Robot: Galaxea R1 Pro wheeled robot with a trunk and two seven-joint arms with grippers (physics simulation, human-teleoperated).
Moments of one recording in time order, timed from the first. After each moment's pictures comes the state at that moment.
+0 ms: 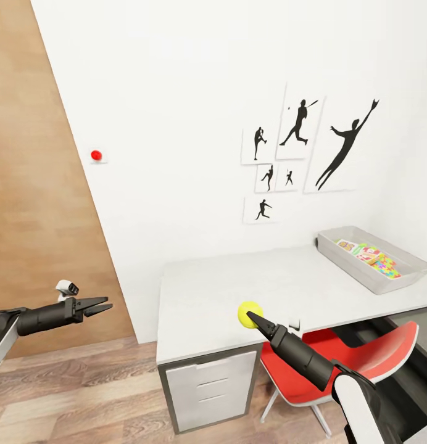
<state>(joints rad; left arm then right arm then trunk) -0.72 0.52 0.05 -0.67 0.30 0.78 -1.57 -0.14 0.02 -0.10 -1.58 -0.91 0.79 0.48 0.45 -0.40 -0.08</state>
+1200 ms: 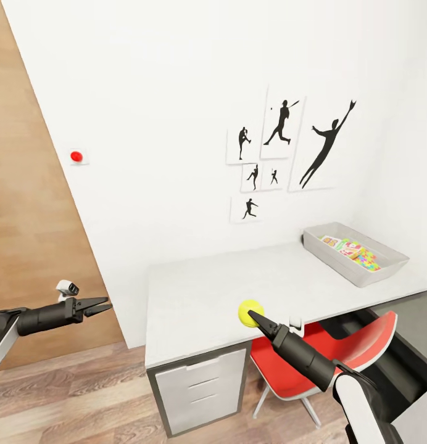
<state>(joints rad) -0.72 0.52 0.05 -0.67 0.30 0.78 -1.57 -0.14 0.02 -0.10 -1.58 -0.91 0.80 0.53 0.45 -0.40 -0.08</state>
